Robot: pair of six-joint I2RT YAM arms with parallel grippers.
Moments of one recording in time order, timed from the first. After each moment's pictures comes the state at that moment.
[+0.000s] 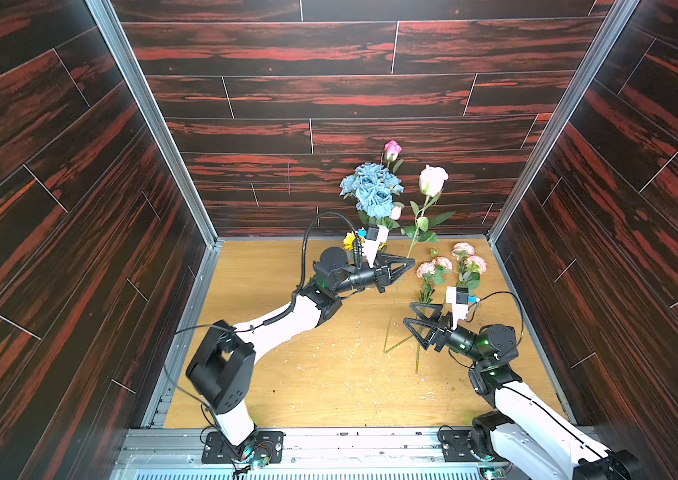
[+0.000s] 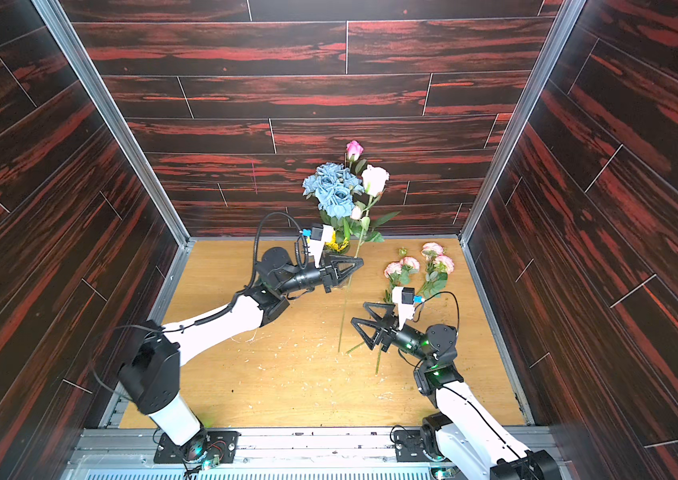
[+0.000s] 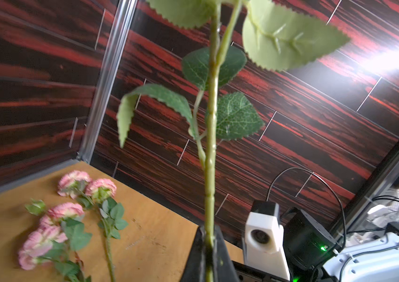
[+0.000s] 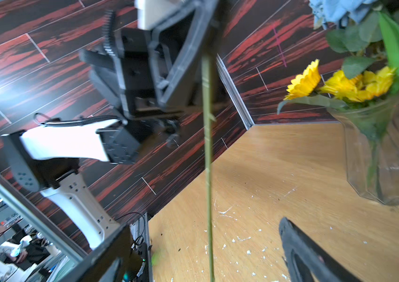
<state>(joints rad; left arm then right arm) -0.70 1.75 1.27 0.70 0.69 -0.63 0.31 0.89 0.29 0.80 -0.80 0.68</state>
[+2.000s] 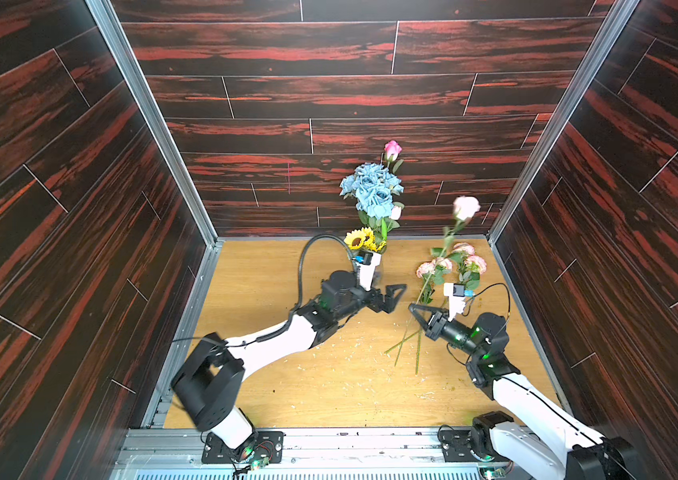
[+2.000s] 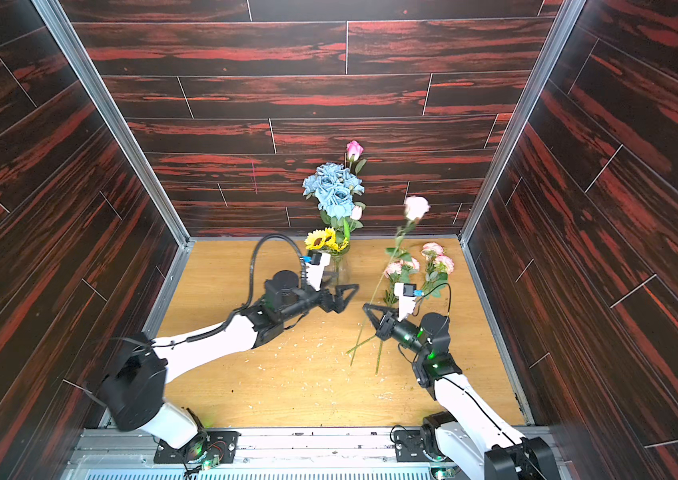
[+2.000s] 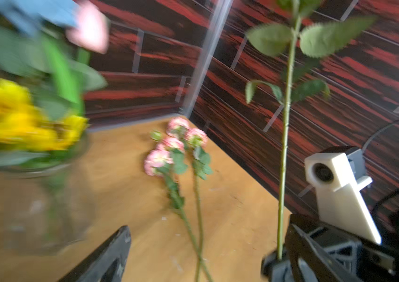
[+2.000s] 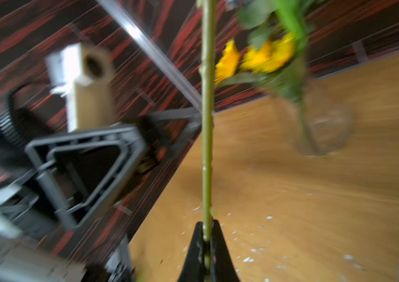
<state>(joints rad) -0.77 1.56 1.02 0.43 0.12 -0.35 0.26 0.95 0.35 0.52 -0.57 0.69</state>
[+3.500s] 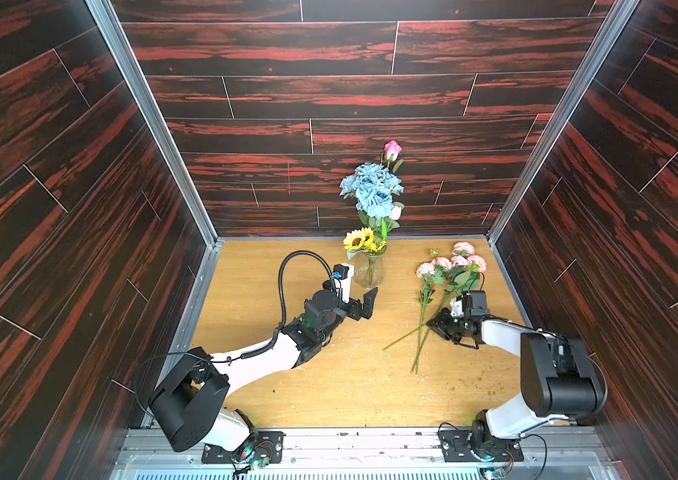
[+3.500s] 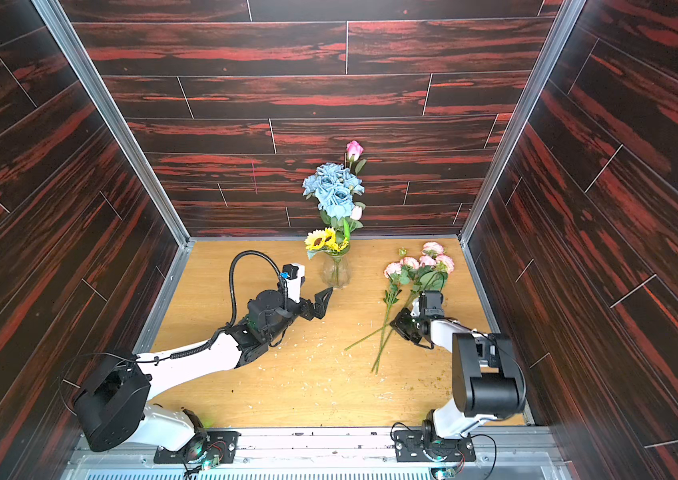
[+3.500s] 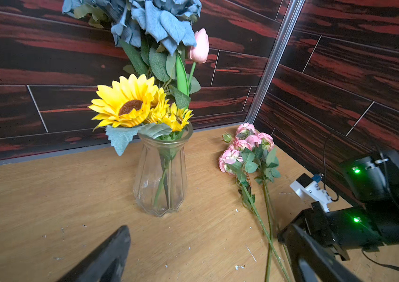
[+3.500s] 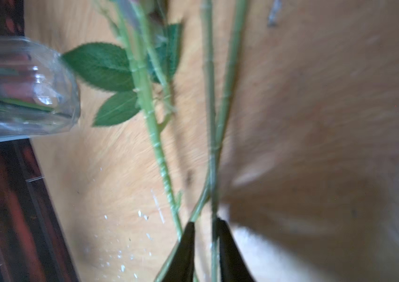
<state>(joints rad) -0.76 1.46 0.80 0.54 -0.15 -0.25 0.05 1.54 0.71 -0.18 -0.39 0.68</state>
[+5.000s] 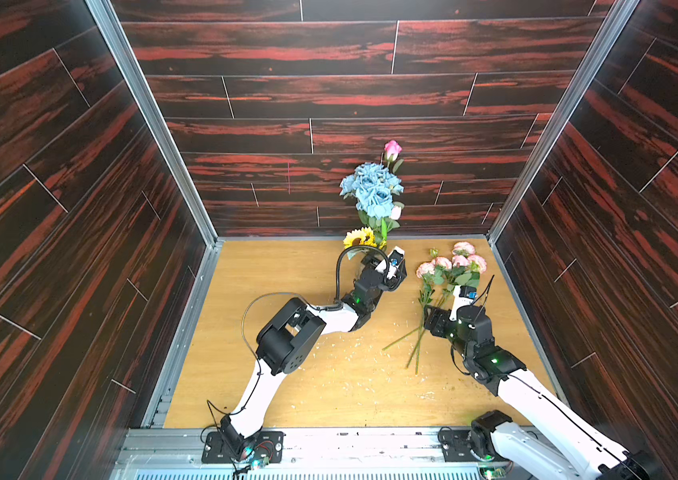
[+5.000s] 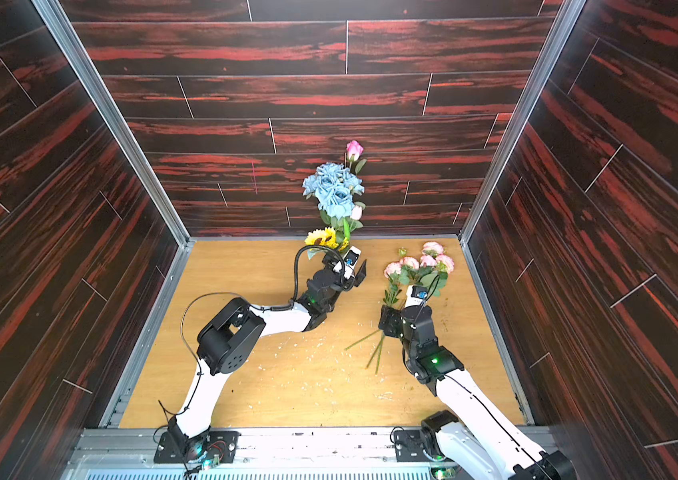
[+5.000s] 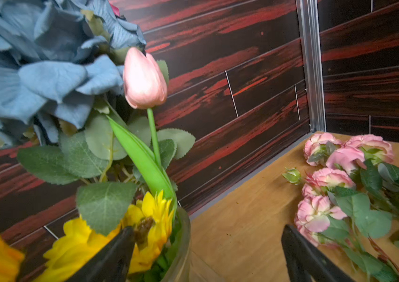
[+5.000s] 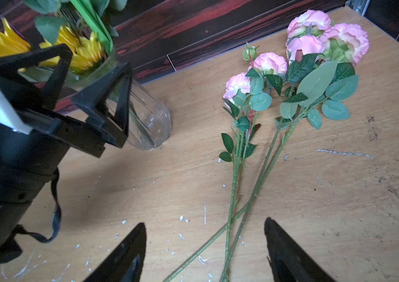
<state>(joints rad) -0.77 2.24 1.46 0.90 -0.31 0.38 0.43 0.90 0.50 -0.09 0.20 0.50</state>
